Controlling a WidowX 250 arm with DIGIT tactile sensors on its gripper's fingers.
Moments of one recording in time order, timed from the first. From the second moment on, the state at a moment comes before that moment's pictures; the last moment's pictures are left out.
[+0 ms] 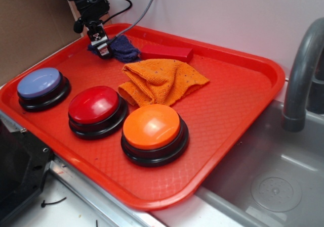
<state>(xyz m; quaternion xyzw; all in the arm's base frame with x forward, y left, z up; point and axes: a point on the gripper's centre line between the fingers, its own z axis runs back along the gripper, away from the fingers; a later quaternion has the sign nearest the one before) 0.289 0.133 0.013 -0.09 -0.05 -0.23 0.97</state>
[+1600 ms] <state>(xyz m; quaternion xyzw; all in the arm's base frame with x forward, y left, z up) 0.267 0.065 0.149 0.06 -0.01 0.10 0.99</state>
